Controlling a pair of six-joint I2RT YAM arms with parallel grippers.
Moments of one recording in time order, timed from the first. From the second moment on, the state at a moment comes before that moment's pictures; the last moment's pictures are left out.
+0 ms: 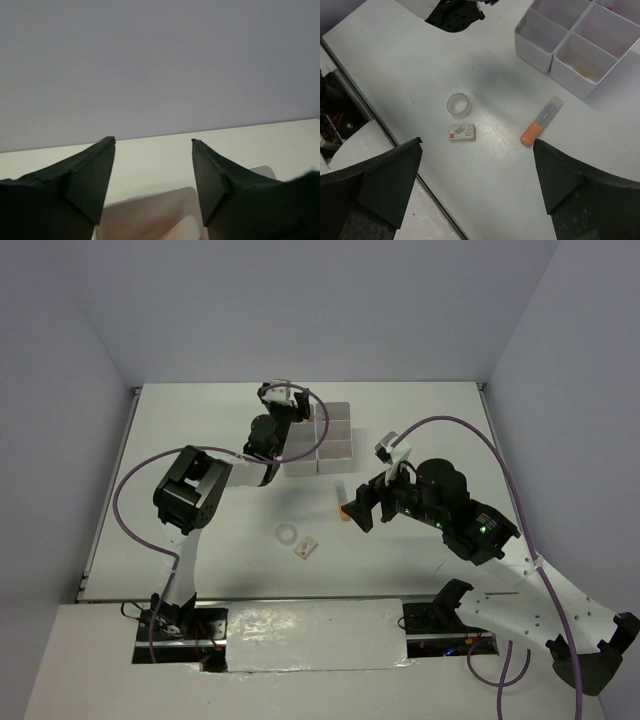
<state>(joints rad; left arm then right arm) -0.46 2.12 1.22 1.19 -0.23 -0.06 0.74 0.80 0.92 -0.47 -0.12 0.12</state>
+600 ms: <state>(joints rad) -0.70 1.69 1.41 0.27 -0.49 -0.29 0.75 0.70 0.92 -0.50 0.23 0.20</state>
